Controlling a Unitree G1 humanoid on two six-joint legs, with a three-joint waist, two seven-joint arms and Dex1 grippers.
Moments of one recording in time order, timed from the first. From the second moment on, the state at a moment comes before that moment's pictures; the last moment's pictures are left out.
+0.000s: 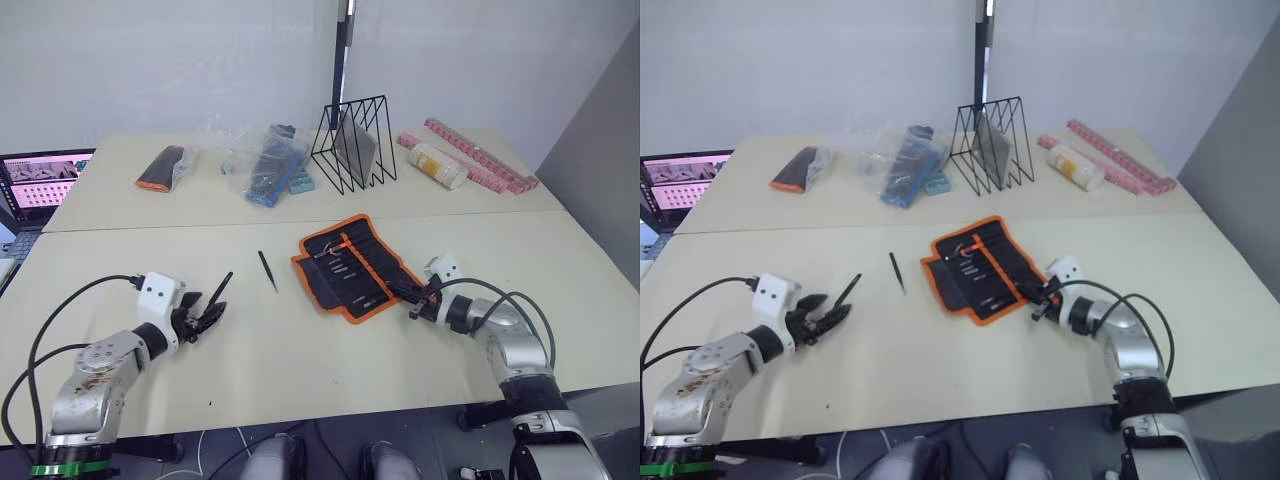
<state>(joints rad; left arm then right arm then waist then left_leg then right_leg) -0.05 0.55 0.23 -0.16 -0.33 0.52 -0.59 -0.44 -0.44 -0.02 0.37 0.24 0.16 0.91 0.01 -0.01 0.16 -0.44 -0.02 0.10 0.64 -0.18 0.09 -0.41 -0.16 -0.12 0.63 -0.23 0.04</state>
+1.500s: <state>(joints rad) -0.21 0.70 0.18 -0.29 -0.40 0.60 -0.69 -0.41 -0.38 -0.01 0.37 0.23 0.14 0.80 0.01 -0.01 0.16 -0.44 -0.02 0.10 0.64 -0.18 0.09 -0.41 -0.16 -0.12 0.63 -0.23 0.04</state>
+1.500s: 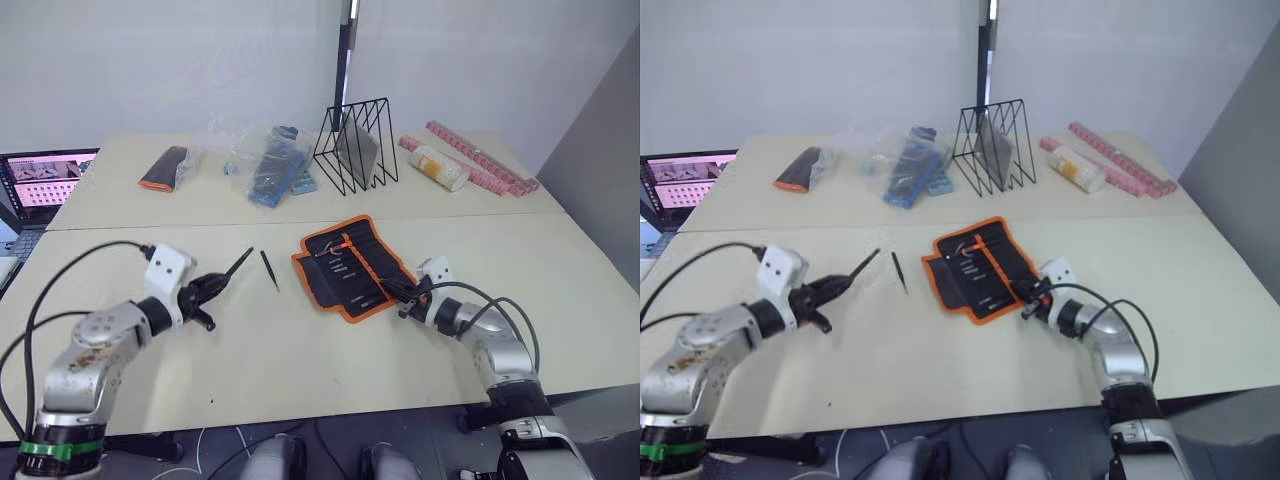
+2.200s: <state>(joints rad) -0.90 0.58 -0.46 -0.08 -0.31 0.88 -0.83 -0.38 -0.37 -0.01 0.32 0.22 0.13 0.75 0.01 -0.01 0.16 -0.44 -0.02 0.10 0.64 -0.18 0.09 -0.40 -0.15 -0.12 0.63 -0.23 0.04</state>
